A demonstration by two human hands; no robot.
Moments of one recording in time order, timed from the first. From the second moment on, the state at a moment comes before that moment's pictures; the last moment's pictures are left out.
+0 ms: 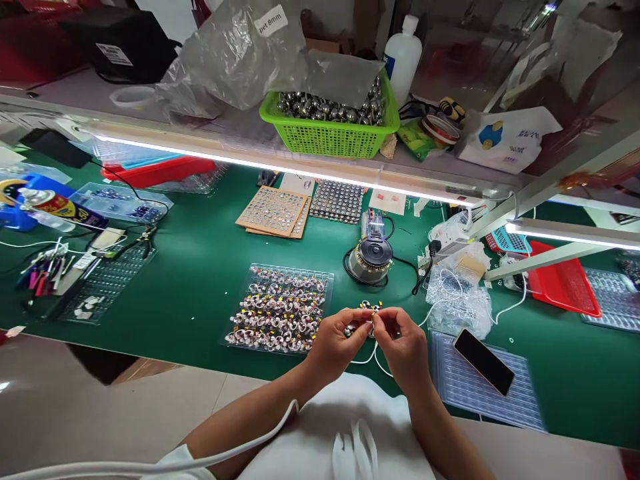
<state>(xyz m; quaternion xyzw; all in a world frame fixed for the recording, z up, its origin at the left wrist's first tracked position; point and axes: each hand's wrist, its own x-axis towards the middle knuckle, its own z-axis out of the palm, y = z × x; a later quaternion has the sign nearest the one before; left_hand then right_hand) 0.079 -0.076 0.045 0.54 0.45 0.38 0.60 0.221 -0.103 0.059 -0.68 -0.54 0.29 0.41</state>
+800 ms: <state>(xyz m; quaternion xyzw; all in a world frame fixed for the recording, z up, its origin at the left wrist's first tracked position) 0.074 -0.072 0.051 0.46 0.40 0.42 0.67 0.227 -0.097 0.047 -0.54 -0.29 0.60 0.51</state>
